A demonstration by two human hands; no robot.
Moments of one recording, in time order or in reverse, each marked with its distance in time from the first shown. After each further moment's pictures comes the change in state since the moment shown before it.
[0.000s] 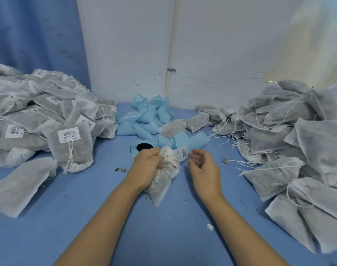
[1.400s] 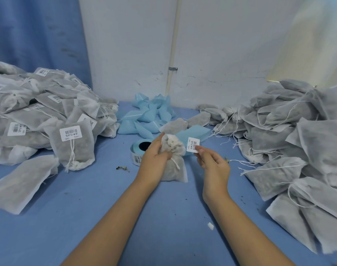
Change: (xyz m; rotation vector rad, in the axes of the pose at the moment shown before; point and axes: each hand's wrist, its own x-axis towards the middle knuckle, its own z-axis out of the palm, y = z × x) left_hand 0.000 0.008 0.020 -0.119 0.100 -0.056; right_hand -0.005 -0.023 -0.003 0.554 0.196 0.239
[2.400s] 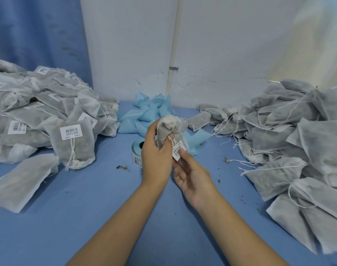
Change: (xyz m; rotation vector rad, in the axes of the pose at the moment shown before) left_hand -0.009 0.020 0.017 -0.212 0.304 0.273; right_hand -0.027 -0.007 0.021 0.262 -0.246 0.563
